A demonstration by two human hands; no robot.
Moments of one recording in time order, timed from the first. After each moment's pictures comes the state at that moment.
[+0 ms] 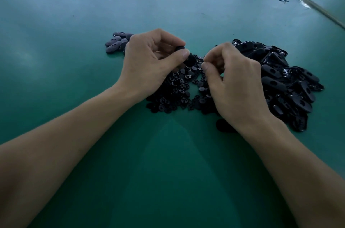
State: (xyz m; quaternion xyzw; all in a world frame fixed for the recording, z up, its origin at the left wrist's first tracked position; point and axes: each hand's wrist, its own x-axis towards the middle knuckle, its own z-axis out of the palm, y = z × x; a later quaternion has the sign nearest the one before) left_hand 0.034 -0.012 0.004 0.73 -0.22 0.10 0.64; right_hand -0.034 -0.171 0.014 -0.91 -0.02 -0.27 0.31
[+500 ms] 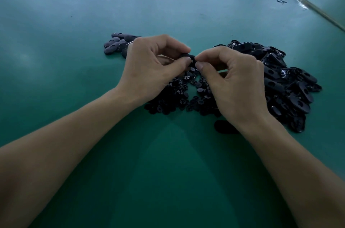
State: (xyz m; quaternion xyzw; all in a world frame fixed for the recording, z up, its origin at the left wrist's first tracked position) left_hand 0.028 -0.014 0.002 0.73 -0.24 0.09 0.63; right_hand -0.034 -0.170 0.015 -0.86 -0.05 -0.28 0.42
